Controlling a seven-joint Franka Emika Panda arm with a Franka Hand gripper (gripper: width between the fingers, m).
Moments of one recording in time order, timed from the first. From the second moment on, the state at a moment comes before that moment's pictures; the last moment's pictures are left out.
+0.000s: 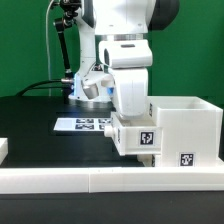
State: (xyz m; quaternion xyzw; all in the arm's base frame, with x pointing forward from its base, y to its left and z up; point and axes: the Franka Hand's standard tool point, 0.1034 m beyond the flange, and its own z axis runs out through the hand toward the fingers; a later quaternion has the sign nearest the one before) arm 0.550 0.012 0.057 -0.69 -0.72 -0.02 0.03
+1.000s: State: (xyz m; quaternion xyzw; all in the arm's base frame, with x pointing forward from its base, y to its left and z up) arm 0.552 0.015 0.072 -0.70 -0.72 -0.02 0.02
